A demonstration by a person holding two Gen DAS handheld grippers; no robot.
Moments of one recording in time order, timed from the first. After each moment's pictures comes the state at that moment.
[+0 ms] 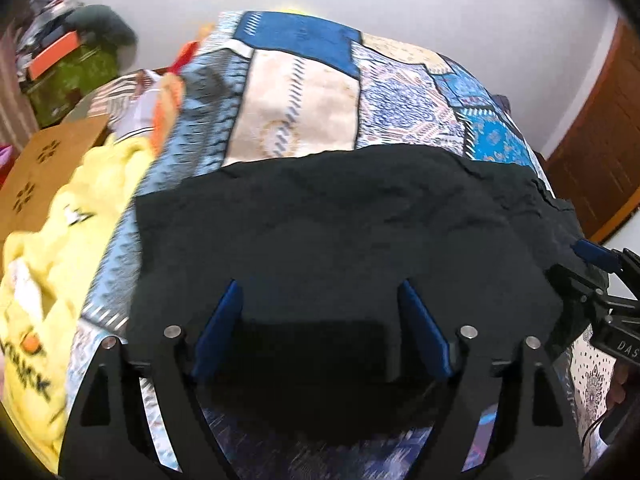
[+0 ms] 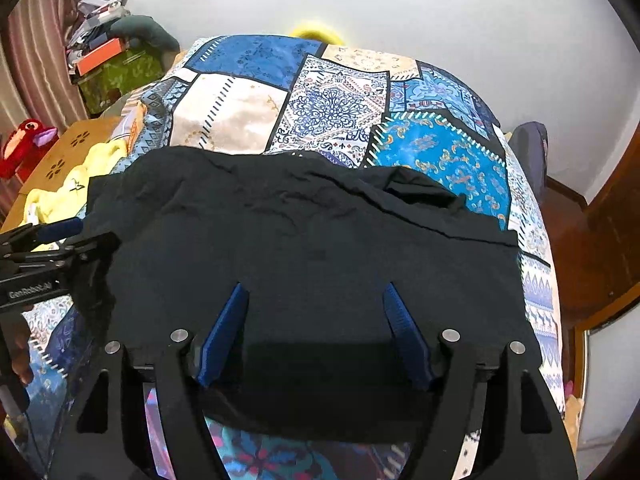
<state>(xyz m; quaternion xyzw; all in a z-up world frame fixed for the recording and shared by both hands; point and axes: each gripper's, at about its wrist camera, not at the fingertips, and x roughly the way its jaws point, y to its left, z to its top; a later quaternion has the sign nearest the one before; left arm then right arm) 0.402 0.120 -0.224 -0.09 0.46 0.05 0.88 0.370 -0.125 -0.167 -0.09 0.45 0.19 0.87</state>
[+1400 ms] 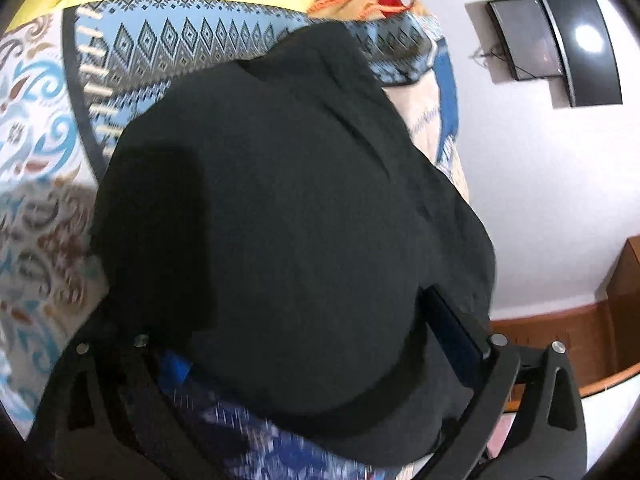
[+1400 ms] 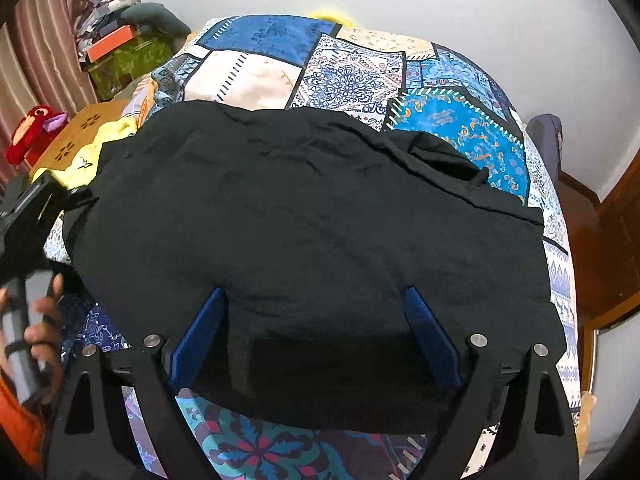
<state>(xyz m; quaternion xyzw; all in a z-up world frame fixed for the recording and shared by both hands) 0.364 0.213 -0.326 -0.56 0.35 0.06 0.75 0.363 -0.122 -0.192 -0.09 0.46 0.21 0.86</state>
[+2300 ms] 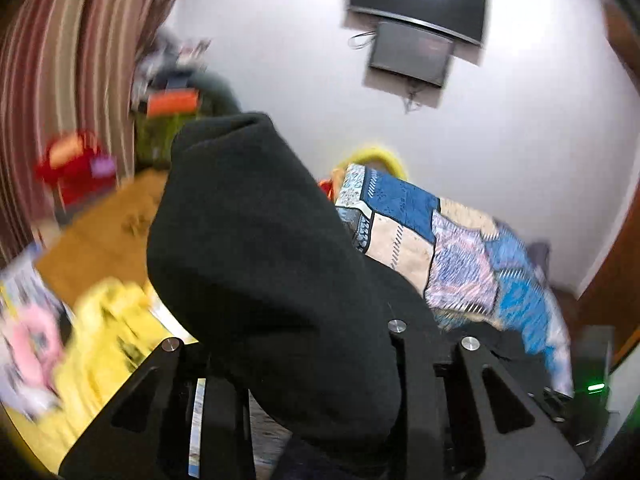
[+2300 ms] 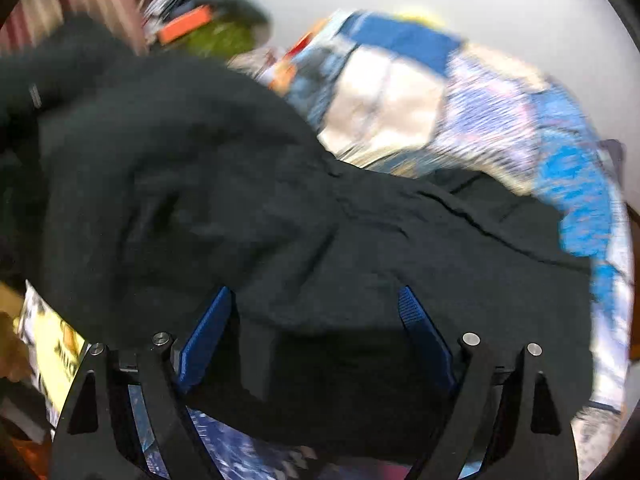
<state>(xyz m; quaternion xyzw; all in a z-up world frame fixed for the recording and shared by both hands) 0.277 0.185 -0.111 -0.12 0.24 0.20 0.94 0.307 0.018 -0.181 -0.09 0.49 0.34 0.80</state>
